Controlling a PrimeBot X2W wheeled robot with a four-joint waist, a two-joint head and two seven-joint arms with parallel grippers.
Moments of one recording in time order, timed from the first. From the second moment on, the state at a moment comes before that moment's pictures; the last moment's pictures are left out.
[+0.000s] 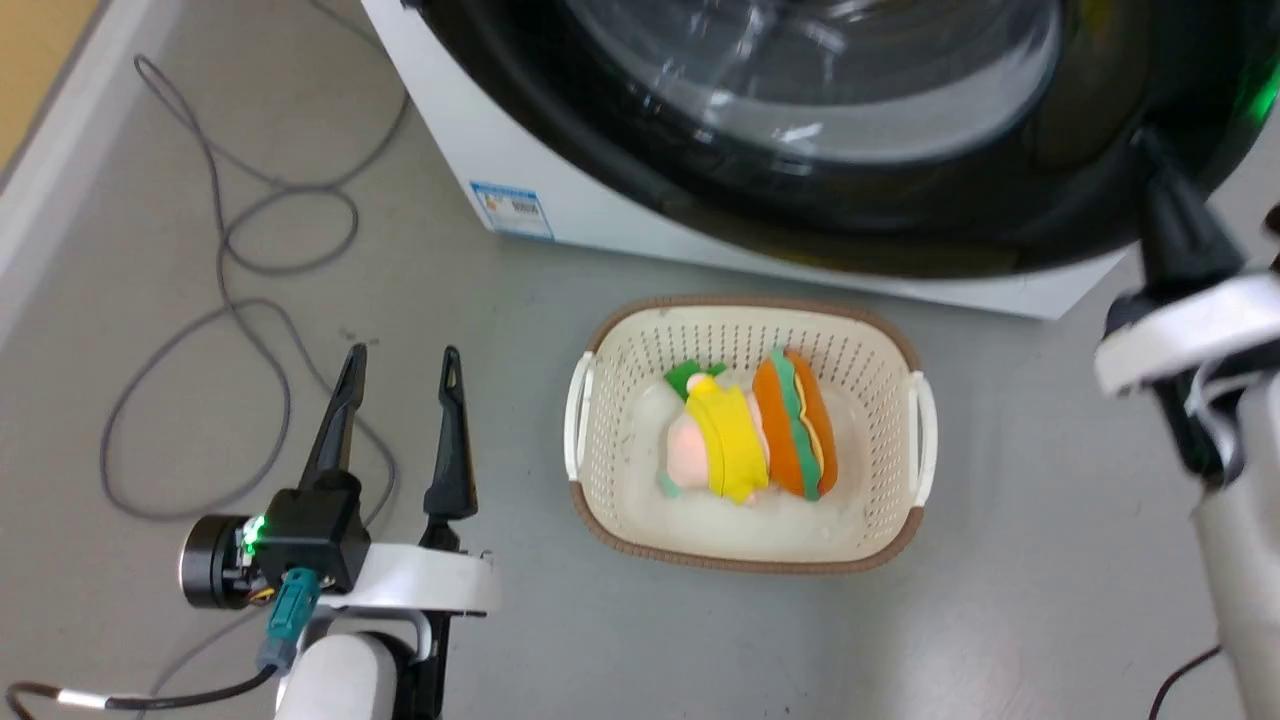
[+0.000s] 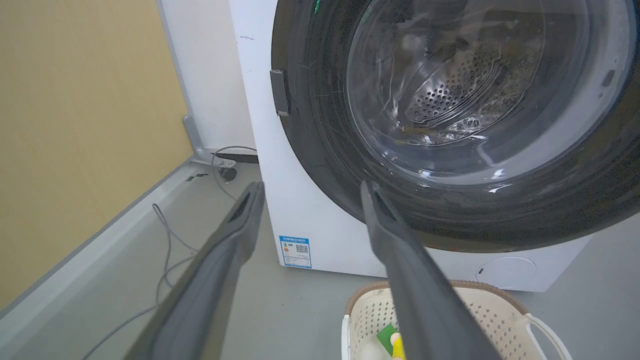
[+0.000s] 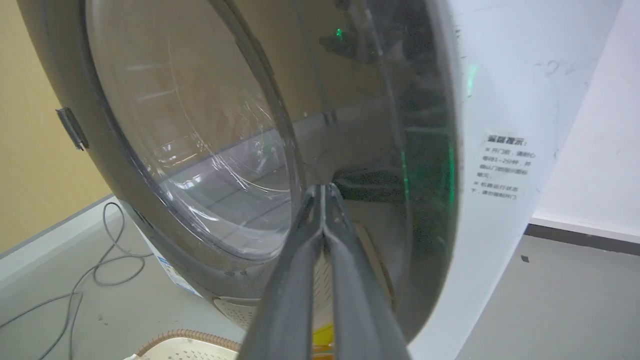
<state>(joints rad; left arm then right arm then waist) -0.16 0.06 -0.10 0.02 -0.08 0.09 -0.26 -0.64 -0.26 0.02 0.50 0.22 0.13 -0.26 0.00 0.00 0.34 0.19</state>
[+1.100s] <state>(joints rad) -0.16 0.05 -0.06 0.05 -0.09 0.10 -0.26 -0.64 -0.21 -0.16 0.37 0.07 0.13 -0.26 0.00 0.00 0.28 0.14</state>
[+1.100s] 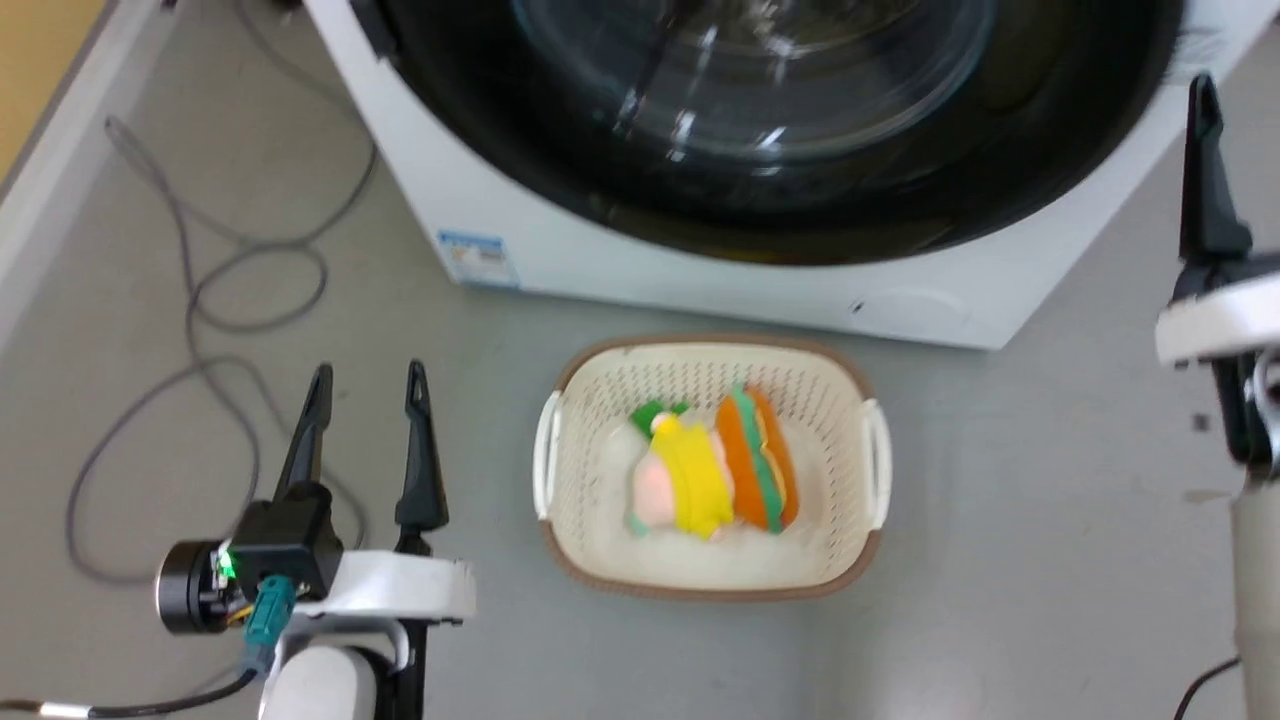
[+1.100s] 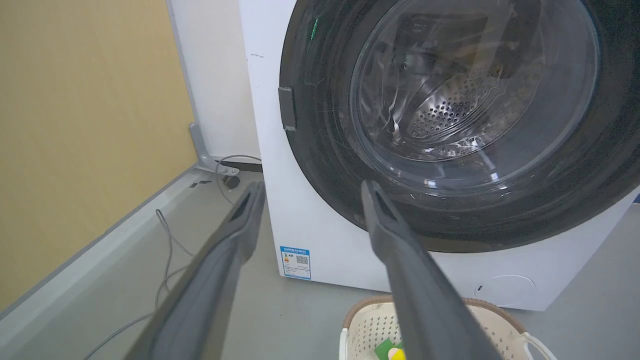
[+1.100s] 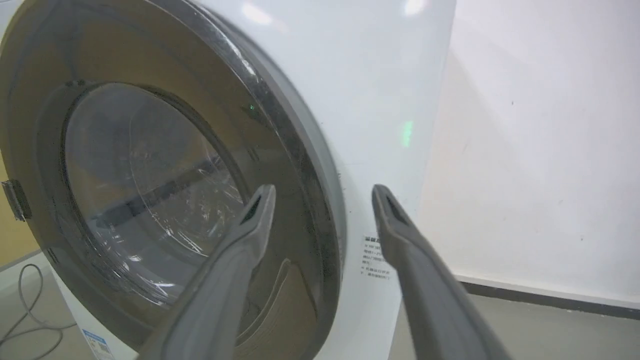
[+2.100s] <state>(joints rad) 0.02 0.05 -0.02 0.09 -0.05 0.09 -0.26 -0.04 -0.05 -0.08 0.11 0.12 0.13 -0.26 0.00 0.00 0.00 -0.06</state>
